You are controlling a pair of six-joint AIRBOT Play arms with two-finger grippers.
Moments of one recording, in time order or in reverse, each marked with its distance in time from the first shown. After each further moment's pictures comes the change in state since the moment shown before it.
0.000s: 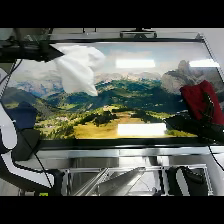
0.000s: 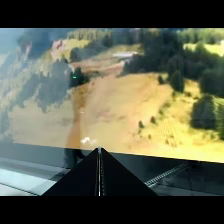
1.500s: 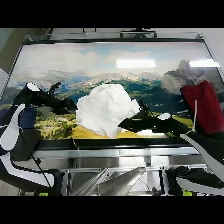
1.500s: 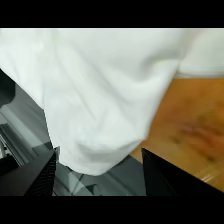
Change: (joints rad) left arm 0.024 0.019 -0.800 0.285 0.106 0.036; right arm 0.684 -0.799 0.002 0.606 -0.423 -0.425
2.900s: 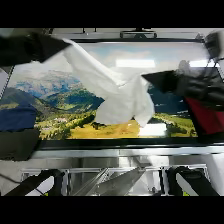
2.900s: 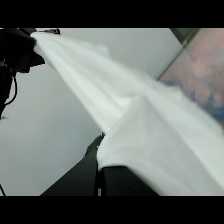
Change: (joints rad) left arm -0.119 0.534 0.497 -0.758 -0.076 0.142; right arm -0.317 0.526 0.543 0.078 0.357 0.064
